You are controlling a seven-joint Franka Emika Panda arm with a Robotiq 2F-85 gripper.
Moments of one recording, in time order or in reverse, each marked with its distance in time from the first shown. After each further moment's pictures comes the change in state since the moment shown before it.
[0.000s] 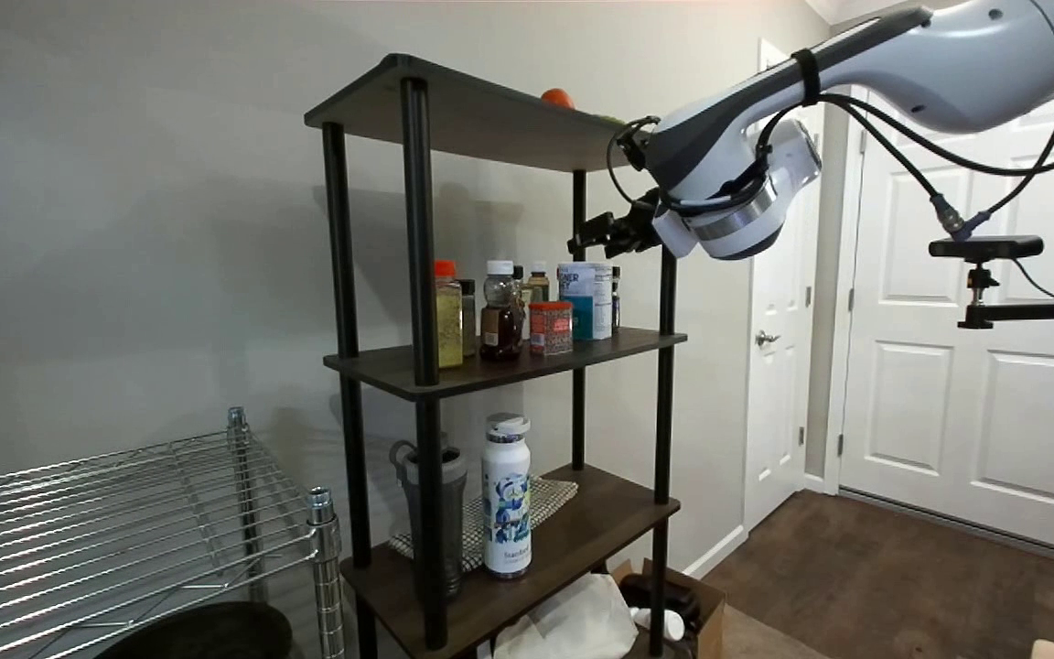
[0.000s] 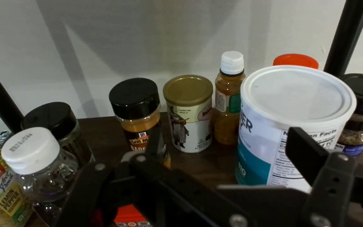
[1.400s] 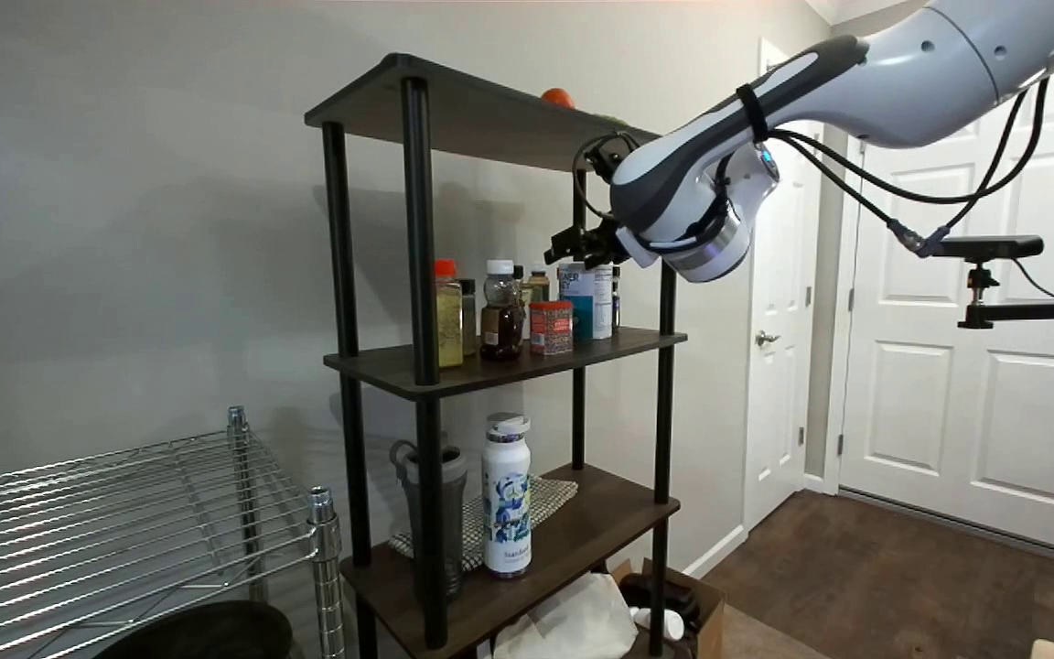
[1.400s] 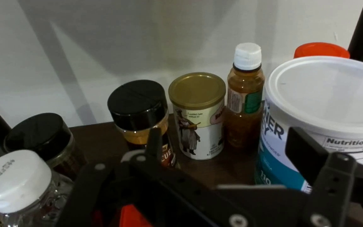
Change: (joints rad) arm 0.250 0.152 -0.275 0.070 -0.147 0.000 0.278
